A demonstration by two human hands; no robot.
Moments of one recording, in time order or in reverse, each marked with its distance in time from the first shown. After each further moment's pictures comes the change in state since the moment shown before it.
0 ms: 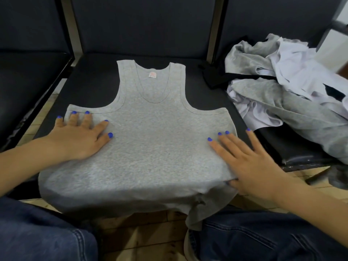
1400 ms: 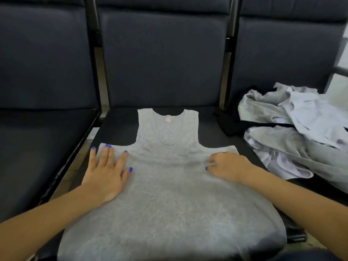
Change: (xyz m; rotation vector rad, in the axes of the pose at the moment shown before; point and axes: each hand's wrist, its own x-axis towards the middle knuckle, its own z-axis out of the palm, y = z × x) left_hand 0.061 -0.016 0.014 -0.001 0.404 -0.041; right_hand 0.157 0.004 -0.046 0.418 -0.198 0.265
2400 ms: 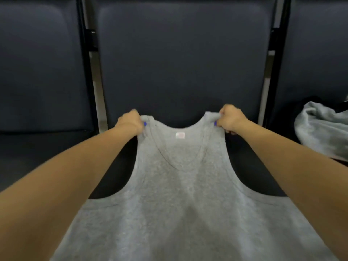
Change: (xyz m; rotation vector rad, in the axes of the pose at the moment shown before) left_hand 0.286 -0.010 -0.060 -0.692 0.034 -0.322; right_hand 0.261 -0.008 -0.100 0.551 0.374 0.161
